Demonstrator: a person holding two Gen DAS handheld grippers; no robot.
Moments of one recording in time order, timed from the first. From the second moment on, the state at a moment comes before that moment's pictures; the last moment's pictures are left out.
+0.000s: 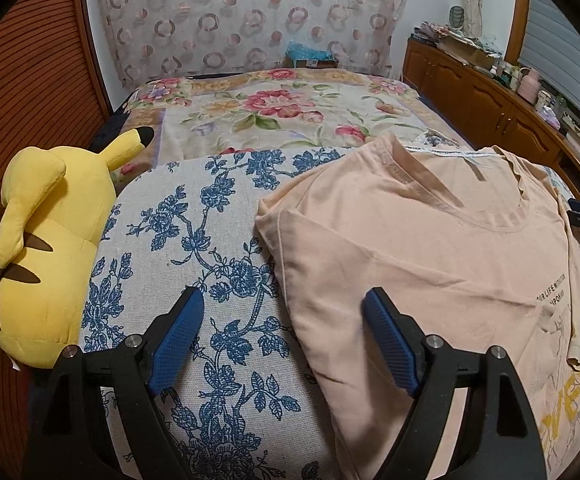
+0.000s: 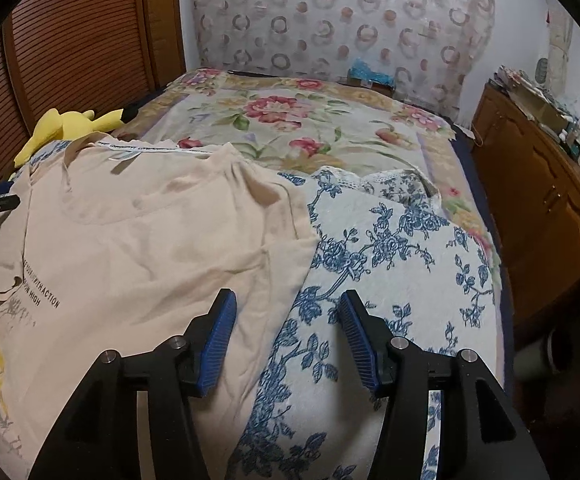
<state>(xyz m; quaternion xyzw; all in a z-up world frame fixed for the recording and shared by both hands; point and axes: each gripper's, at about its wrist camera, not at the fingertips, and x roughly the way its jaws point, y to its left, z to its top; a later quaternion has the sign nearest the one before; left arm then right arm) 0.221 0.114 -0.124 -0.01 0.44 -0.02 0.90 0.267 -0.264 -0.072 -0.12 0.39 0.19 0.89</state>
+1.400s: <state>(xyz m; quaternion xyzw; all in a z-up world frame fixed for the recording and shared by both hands) 0.181 0.089 -0.055 -0.03 0.35 -0.10 0.93 0.235 -0.253 -0.044 -0.11 0.32 0.23 0.91</state>
